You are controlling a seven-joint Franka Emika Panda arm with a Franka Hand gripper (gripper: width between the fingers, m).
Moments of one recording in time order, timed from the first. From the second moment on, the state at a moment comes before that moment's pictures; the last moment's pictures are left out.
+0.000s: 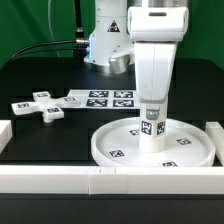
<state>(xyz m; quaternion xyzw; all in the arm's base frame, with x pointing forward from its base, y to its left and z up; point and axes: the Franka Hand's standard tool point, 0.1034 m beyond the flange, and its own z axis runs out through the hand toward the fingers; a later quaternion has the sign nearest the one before) 0.564 0.035 0.067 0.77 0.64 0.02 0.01</state>
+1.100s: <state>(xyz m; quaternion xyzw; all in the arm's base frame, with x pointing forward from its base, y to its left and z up) 0.564 0.038 0.066 0.94 0.34 0.00 0.00</state>
